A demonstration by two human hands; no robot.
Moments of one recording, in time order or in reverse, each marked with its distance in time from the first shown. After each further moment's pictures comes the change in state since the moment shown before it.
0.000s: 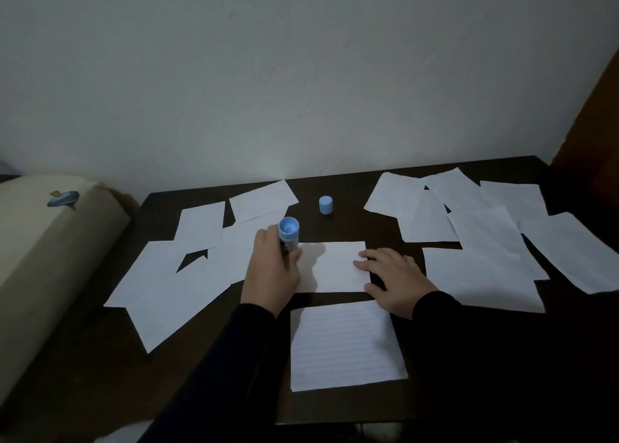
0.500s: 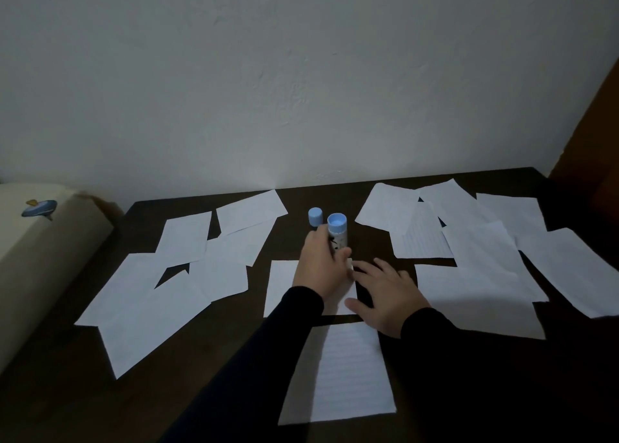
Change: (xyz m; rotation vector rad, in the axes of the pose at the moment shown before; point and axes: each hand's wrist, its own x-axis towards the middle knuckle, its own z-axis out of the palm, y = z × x) left_hand 0.038 0.048 0.076 -0.199 -0.132 0.013; right_hand 0.013 0.000 -0.009 -0.066 -0.036 0.052
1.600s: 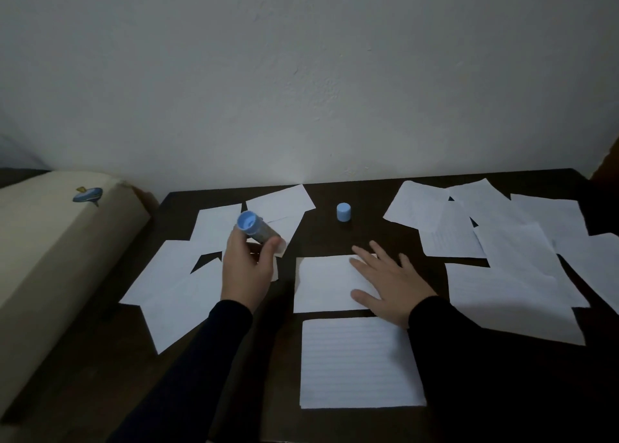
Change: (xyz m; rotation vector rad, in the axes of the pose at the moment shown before) left_hand -0.026 -0.065 -0.108 -0.122 0.352 -0.067; right_hand 0.022 -0.015 0.007 -0.188 -0.045 -0.137
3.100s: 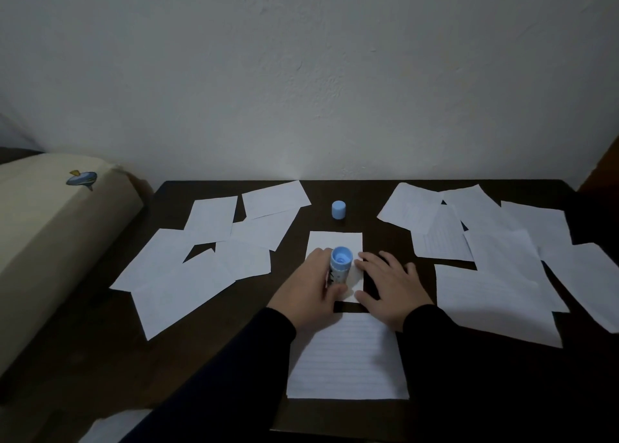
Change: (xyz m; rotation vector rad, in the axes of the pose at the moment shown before) left_hand -0.048 0.027 0.041 0.319 -0.605 0.255; right_hand -0.011 0.001 0.010 0.141 0.104 0.112
